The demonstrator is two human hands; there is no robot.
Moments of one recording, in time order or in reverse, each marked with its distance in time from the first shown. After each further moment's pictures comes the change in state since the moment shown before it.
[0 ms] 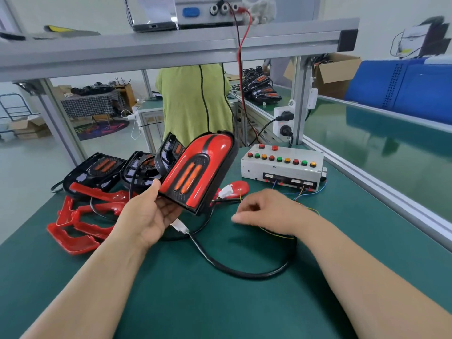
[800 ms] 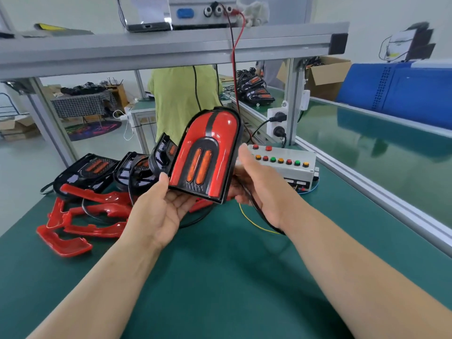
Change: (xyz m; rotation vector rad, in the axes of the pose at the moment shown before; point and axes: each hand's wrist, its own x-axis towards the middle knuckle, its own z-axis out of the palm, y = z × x) left_hand -0.016 -0.006 0.032 -0.228 -0.124 0.096; right_hand -0.010 -0.061 -0.009 0.879 0.165 0.013
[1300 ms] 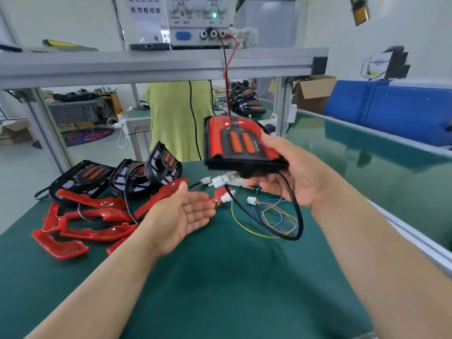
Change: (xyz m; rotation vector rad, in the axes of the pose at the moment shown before) left_hand -0.018 -0.006 0.012 0.351 -0.247 -0.152; right_hand -0.032 -0.058 -0.045 0.143 0.024 0.082
